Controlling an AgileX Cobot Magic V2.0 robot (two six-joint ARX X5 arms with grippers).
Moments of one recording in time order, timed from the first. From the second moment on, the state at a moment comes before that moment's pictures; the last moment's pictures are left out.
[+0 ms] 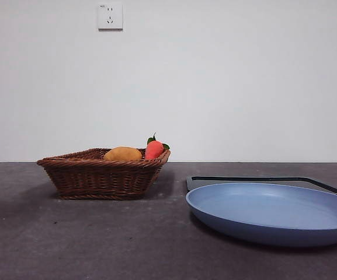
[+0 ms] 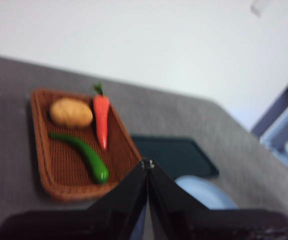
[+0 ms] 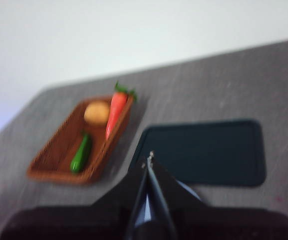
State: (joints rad) left arm 0.08 0.44 0.64 -0.42 0.63 -0.31; right arm 0.07 0.47 0.77 -0.59 -0.32 0.21
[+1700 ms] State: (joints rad) left arm 0.08 0.56 0.86 -0.87 0.65 0.03; right arm 0.09 0.97 1.02 -1.01 -0.34 -0.05
